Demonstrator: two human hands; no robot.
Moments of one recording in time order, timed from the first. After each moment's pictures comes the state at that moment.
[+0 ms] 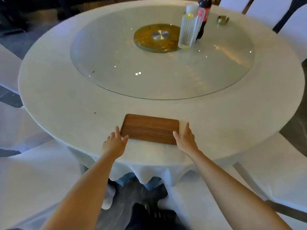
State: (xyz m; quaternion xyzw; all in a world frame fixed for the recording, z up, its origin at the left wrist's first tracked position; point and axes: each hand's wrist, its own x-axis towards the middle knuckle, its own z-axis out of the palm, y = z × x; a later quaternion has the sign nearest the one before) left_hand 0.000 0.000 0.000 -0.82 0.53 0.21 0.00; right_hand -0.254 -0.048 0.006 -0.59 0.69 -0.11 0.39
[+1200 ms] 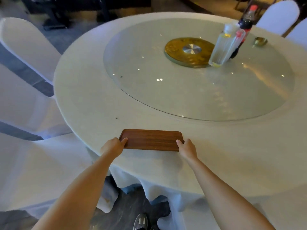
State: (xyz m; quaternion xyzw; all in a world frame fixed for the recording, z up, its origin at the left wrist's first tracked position) left_hand 0.066 -0.019 0.009 -0.89 0.38 0.25 -0.02; right_hand -0.187 -0.101 0.008 -0.56 0.70 -0.11 0.43
